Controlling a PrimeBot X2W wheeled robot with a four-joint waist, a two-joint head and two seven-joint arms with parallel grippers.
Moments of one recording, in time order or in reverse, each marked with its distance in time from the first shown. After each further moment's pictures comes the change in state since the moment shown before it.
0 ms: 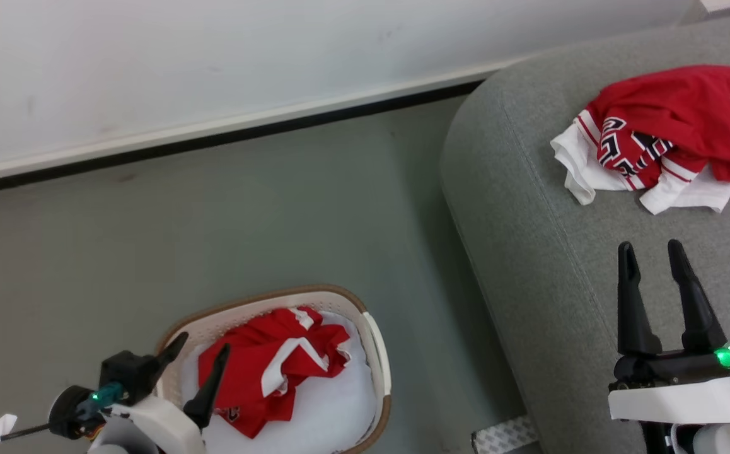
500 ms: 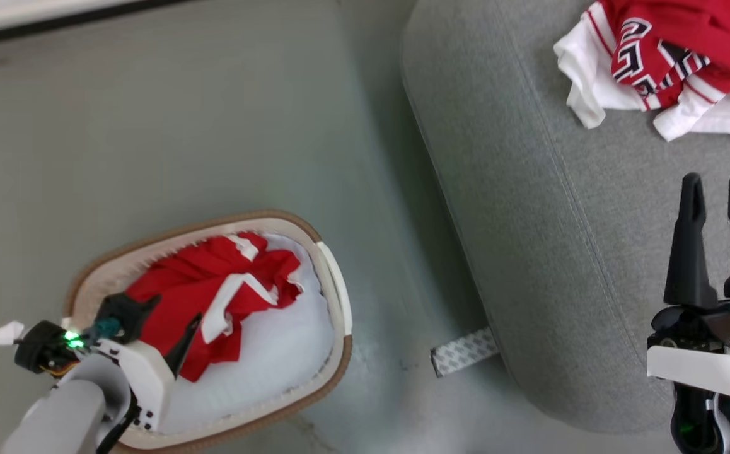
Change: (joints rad) left arm -0.301 0.135 -0.332 0.257 -0.061 0.000 0.044; right arm -0.072 0.000 -0.033 -0.172 0.146 0.000 0.000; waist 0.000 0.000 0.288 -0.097
